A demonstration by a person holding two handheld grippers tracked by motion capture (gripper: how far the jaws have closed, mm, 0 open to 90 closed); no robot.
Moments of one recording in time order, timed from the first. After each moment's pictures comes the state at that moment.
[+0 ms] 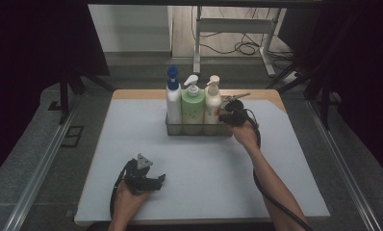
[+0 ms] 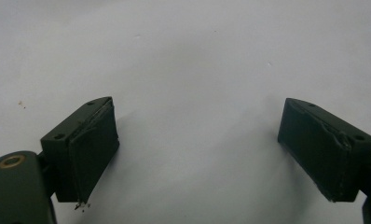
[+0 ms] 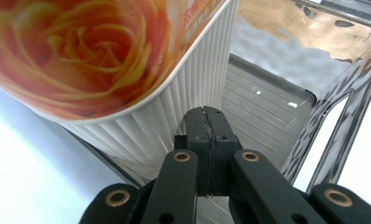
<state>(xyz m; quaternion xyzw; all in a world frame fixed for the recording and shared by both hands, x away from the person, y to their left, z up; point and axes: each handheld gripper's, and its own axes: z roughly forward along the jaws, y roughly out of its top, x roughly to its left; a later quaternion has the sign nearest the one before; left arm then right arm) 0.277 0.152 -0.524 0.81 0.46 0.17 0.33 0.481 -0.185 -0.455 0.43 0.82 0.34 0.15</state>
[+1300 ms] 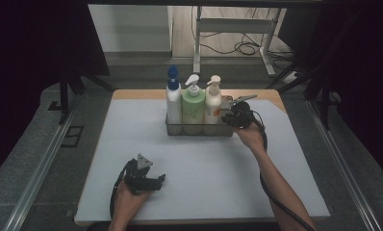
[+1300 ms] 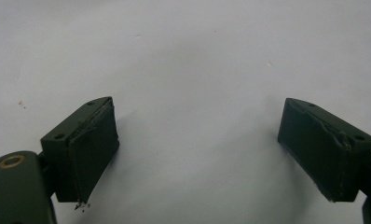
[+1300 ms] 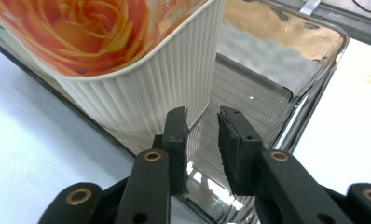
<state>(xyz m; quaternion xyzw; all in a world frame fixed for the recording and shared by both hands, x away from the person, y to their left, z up) 0.277 0.152 -0.524 0.81 0.46 0.17 0.33 0.468 -0.204 -0.449 0.41 0.82 0.35 0.17</state>
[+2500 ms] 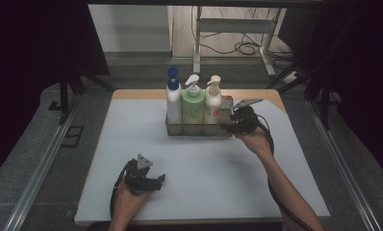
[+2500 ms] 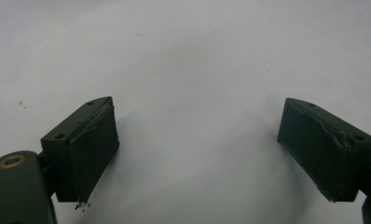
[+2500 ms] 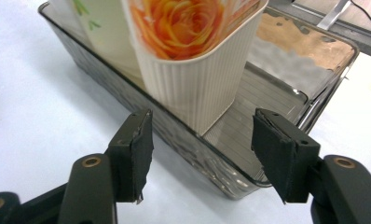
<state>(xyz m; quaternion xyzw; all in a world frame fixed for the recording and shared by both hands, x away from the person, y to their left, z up) 0.277 0.151 -0.524 0.81 0.46 0.17 0.33 0.436 -0.208 -0.430 0.37 0.84 0.37 0.16</state>
